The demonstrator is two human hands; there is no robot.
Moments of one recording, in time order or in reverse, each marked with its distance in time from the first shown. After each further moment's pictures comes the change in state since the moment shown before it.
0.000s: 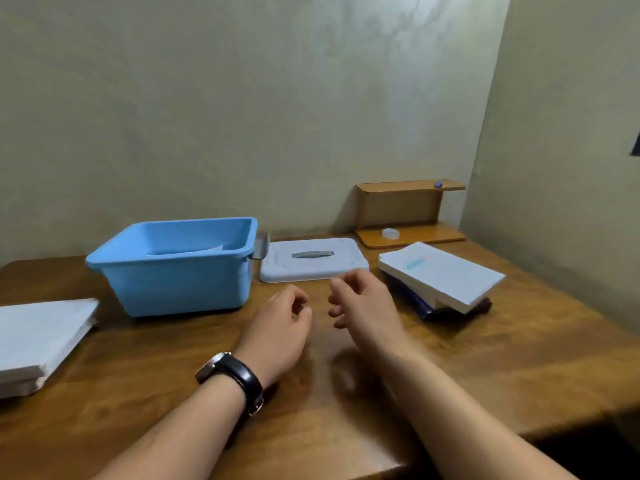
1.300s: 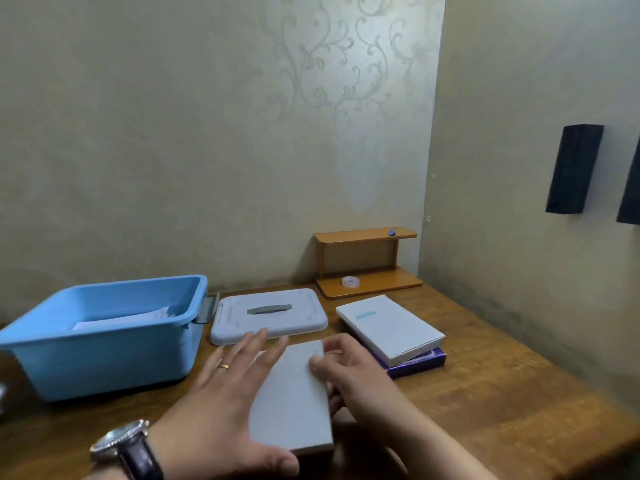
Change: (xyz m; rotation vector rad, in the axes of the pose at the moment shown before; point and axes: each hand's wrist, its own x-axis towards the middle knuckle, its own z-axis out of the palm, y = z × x) left_hand -0.002 0.045 -0.032 0.533 -0.409 0.299; right_hand 0.005 0.018 -0.073 0.164 -0.272 0.152
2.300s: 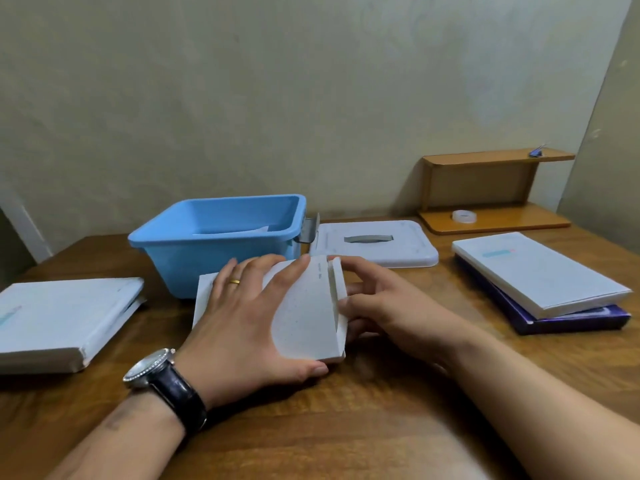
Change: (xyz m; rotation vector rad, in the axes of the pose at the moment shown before) left_hand -0.049 -0.087 0.023 0.062 0.358 -0.160; right_hand 0.075 0.010 0.080 0.055 -0.529 -0.087
